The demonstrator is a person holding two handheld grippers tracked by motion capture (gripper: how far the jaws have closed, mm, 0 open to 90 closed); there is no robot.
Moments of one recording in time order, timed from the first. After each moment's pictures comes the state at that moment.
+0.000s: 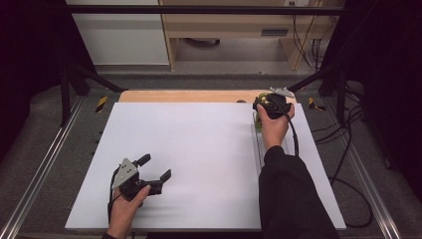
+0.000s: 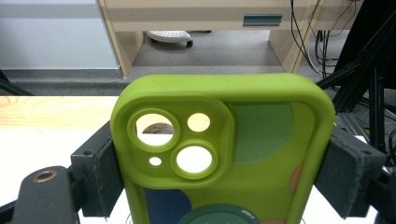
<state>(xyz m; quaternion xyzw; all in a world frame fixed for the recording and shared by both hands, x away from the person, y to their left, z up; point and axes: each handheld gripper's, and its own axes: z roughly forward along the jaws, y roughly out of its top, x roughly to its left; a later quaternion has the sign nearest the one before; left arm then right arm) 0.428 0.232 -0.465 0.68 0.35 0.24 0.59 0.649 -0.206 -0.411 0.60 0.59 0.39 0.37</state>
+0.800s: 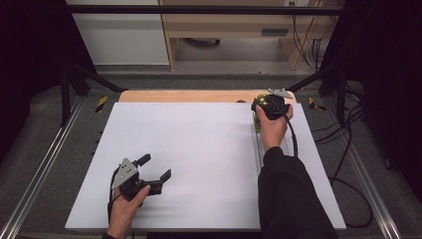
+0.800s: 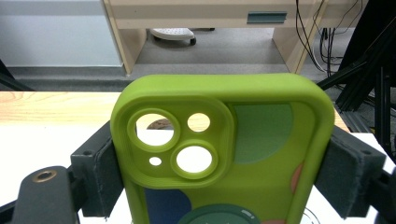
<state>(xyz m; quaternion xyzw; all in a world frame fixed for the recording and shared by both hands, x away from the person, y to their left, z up) 0.428 0.232 -0.465 0.68 0.35 0.24 0.59 0.649 -0.203 -0.415 0.60 0.60 0.39 0.37</state>
